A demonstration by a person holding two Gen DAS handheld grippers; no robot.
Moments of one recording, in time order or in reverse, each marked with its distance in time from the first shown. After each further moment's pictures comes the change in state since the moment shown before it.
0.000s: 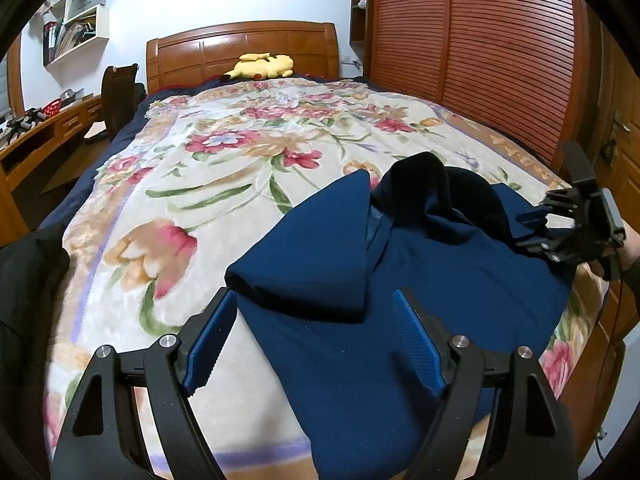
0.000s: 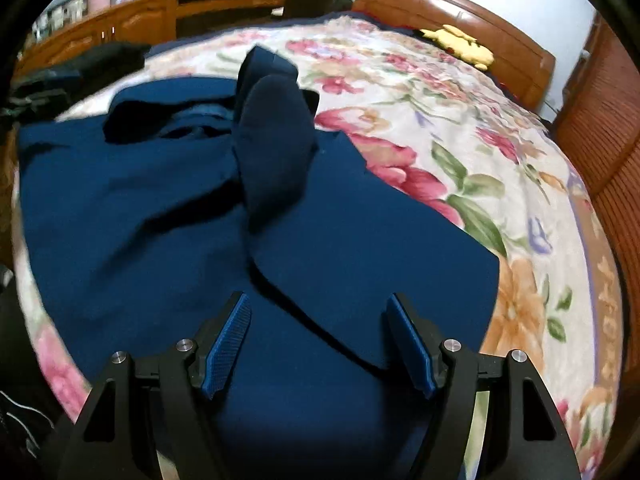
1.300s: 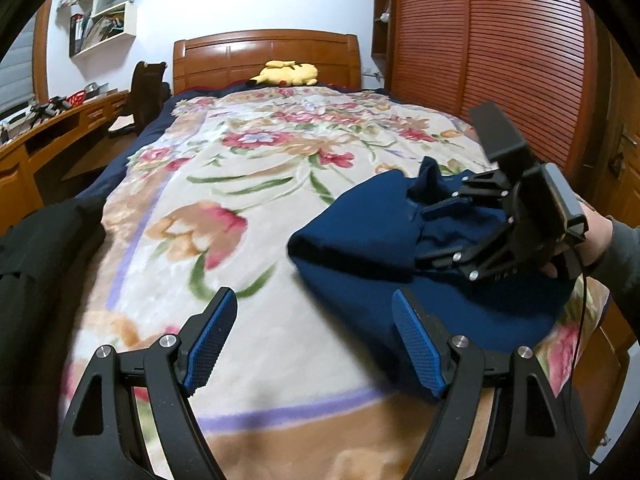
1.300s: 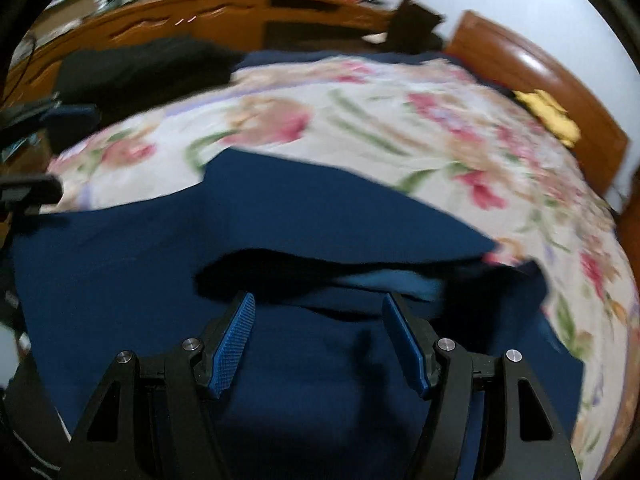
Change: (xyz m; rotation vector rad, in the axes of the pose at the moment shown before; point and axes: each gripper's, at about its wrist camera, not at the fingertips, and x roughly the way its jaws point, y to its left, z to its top) left arm -0.032 0.047 -0.035 -0.054 -0.040 0.045; right arm 0.075 0.074 0.121 -0.232 -0.092 0.183
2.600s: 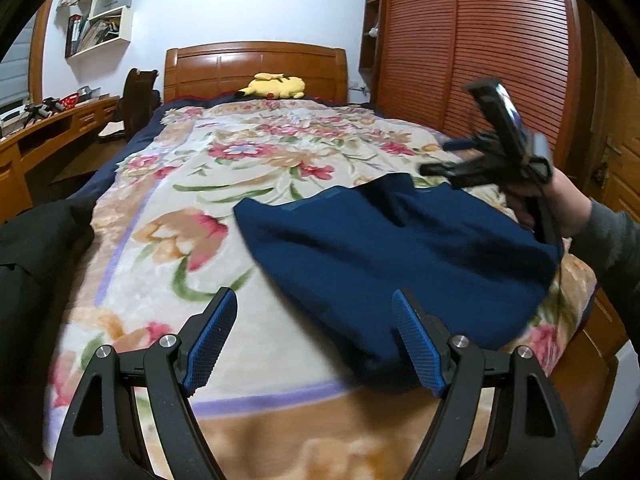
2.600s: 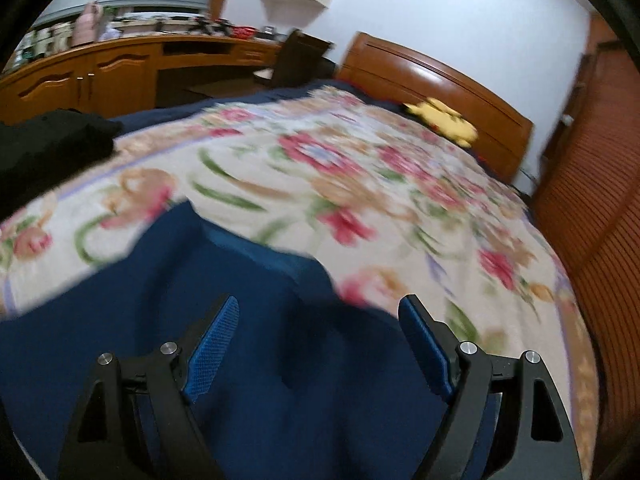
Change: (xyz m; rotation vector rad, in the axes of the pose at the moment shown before) left arm -0.018 -0.017 -0.006 -0.004 -0.060 -0.070; right arm -0.050 -0.084 -0.003 0.229 -0.115 -0.391
